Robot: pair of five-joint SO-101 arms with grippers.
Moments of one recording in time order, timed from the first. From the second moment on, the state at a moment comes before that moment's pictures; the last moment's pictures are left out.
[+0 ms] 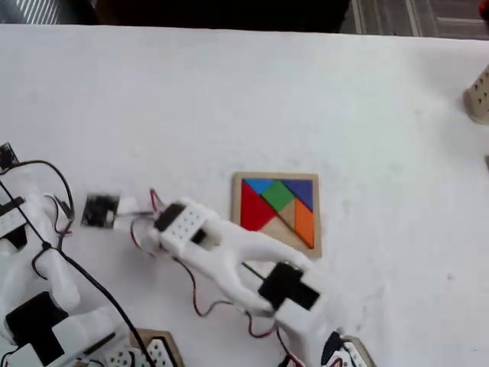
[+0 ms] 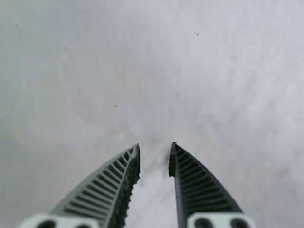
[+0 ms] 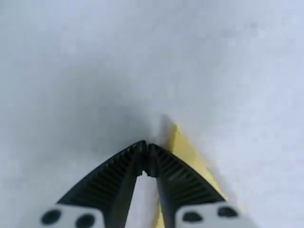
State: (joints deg) left arm -41.6 -9.5 48.2 43.6 1.0; right arm -55.5 21.5 11.7 42.1 31.2
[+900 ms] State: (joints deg) left arm -41.6 -9.5 48.2 43.6 1.0; right arm -46.0 24.7 -3.0 61.7 22.7
